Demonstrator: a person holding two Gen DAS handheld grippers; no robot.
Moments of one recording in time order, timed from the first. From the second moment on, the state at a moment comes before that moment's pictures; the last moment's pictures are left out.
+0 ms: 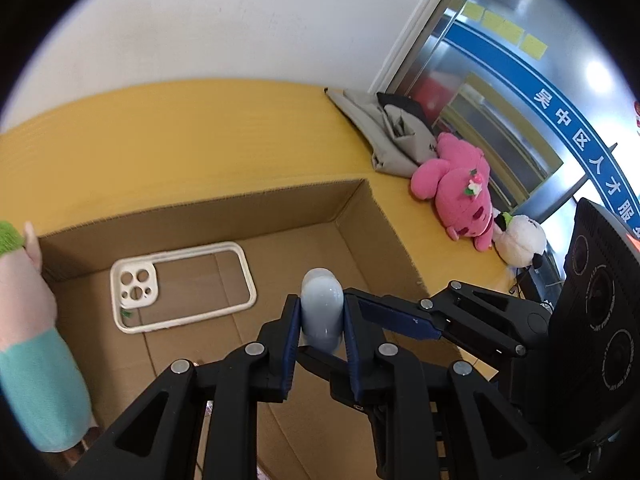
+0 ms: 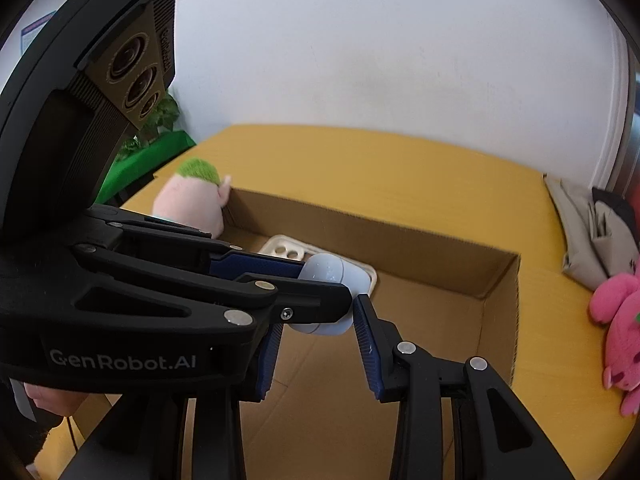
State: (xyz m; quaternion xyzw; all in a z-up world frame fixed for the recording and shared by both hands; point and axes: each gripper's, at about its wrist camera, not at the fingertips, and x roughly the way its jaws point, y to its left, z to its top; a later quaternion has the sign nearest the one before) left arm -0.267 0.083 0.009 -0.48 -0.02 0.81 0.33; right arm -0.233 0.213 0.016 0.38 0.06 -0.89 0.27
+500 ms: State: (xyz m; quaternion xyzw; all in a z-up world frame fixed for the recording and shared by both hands) left arm -0.279 0.090 -0.049 -0.56 -0.05 0.76 0.32; right arm -0.246 0.217 -0.033 0.48 0.04 -0.84 0.25
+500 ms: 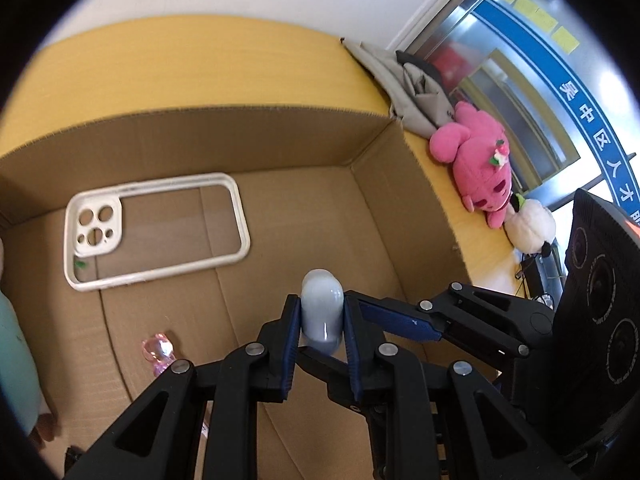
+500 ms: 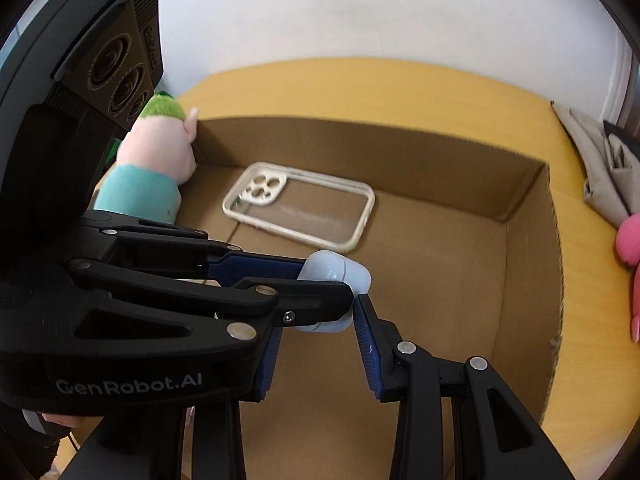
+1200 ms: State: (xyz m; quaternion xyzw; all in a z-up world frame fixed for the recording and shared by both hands) left arm -0.283 0.094 -0.082 -0.60 -0.06 0.73 0.31; right arm -0.249 0.215 -0.060 0.53 0.04 -0.81 0.25
